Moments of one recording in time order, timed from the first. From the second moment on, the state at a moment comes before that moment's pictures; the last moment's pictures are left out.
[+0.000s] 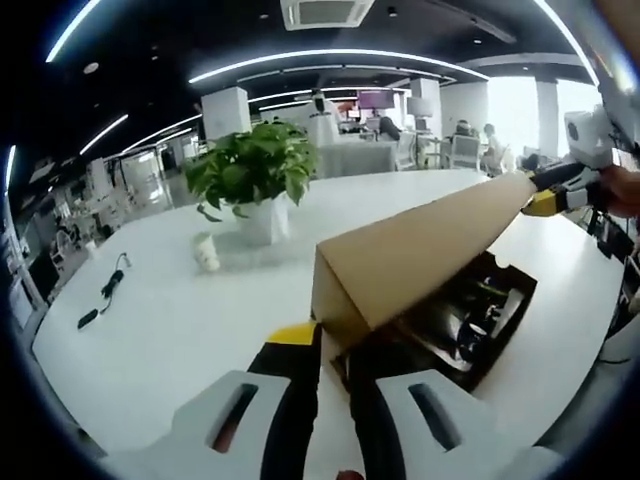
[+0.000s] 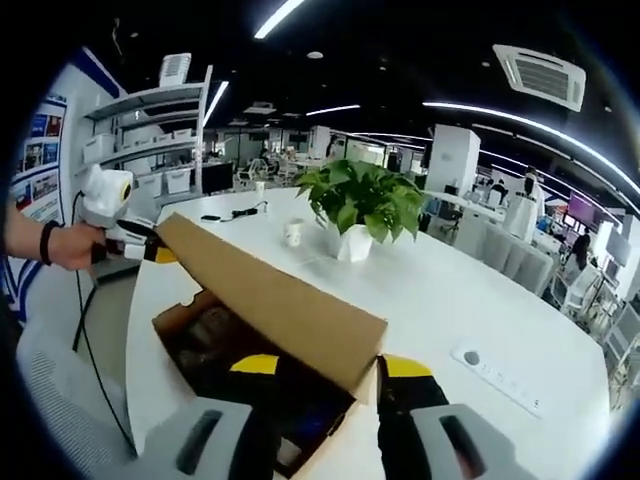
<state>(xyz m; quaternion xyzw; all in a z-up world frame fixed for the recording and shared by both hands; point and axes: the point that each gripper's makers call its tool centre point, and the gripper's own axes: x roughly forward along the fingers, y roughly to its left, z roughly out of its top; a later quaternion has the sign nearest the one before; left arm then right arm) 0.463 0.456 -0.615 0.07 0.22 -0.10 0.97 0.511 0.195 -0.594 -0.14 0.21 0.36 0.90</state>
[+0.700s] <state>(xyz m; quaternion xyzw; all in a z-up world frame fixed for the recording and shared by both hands) 0.478 0.461 -0.607 0.07 0.22 -0.10 0.97 0.547 0.181 -0.593 -0.16 0.21 0.32 0.91</state>
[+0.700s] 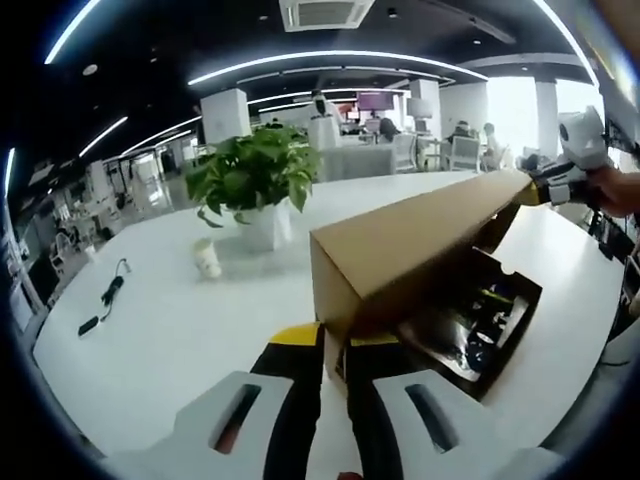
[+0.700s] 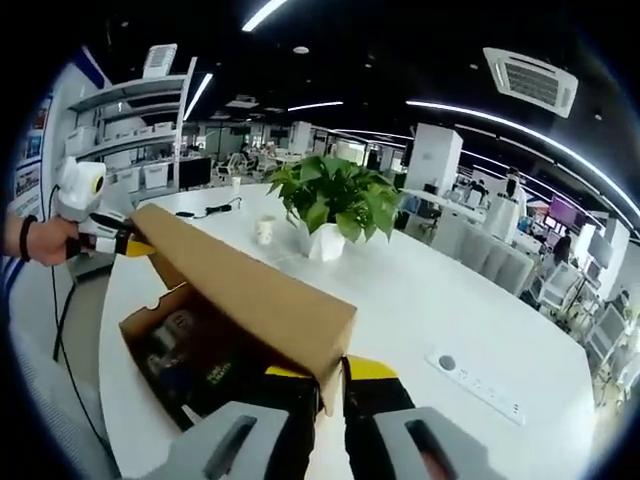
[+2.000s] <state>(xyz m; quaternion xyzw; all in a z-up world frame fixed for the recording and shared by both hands) 0.515 0.472 -0.599 0.05 0.22 -0.09 0.97 0.588 0.192 -0.586 -0.17 0.22 0.32 0.91</state>
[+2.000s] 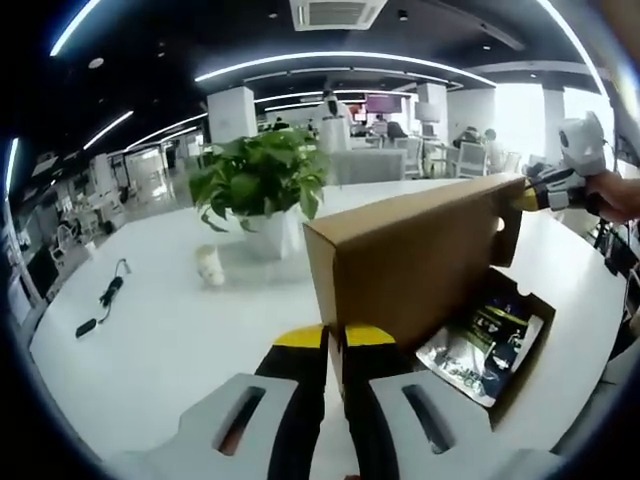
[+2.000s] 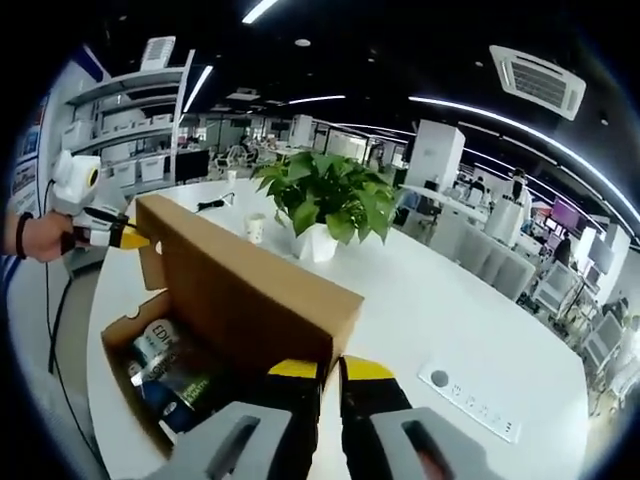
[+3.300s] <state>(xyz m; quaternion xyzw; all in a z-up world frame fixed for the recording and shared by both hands) 0.563 0.483 -0.609 0.04 0.23 -0.09 0.97 0.641 0.205 -0.603 -0.19 0.26 0.32 0.89</state>
